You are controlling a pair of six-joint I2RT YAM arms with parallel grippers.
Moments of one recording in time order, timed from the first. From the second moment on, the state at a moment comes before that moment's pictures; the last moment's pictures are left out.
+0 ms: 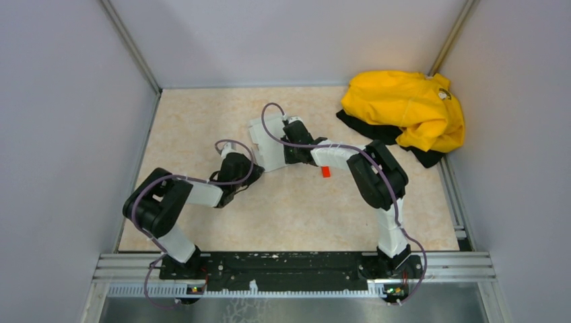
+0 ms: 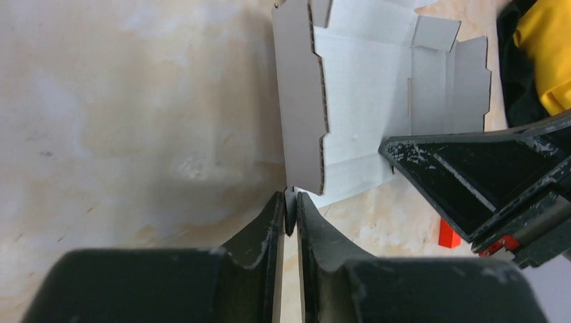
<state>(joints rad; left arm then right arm) -0.52 1.66 0.48 0.66 -0.13 -0.97 0.68 2.03 1.30 -0.11 0.07 0.39</state>
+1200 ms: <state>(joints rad) -0.61 1.70 0.87 0.04 -0.25 -0.81 0.68 2.04 1.30 -0.06 0.06 0.39</state>
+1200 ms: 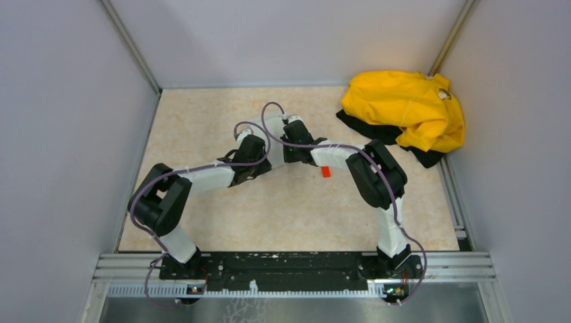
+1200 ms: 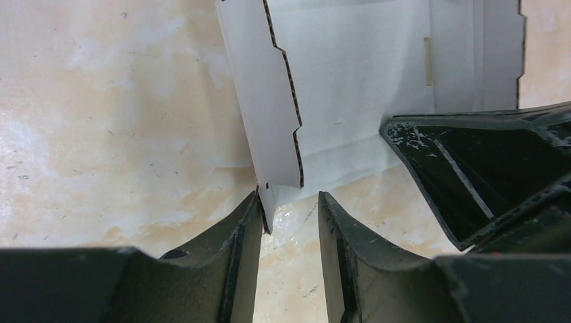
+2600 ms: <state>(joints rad) -0.61 1.74 0.94 0.03 -0.26 -0.80 0.67 2.07 1.30 0.00 0.06 0.40</state>
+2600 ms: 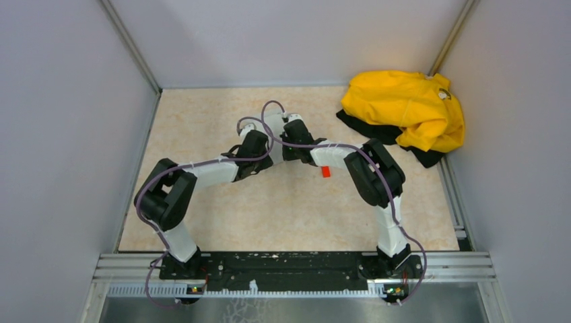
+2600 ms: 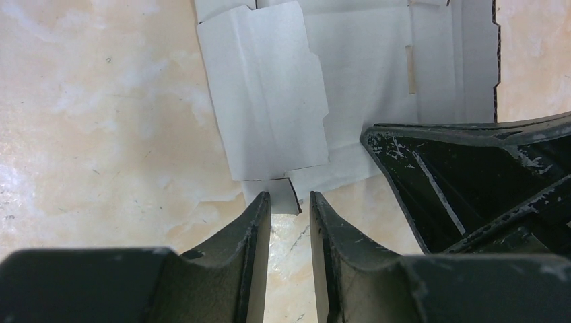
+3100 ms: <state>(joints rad) -0.61 1.82 1.01 0.10 -0.23 -0.80 0.67 2.08 1.30 0.02 0.06 0.40</state>
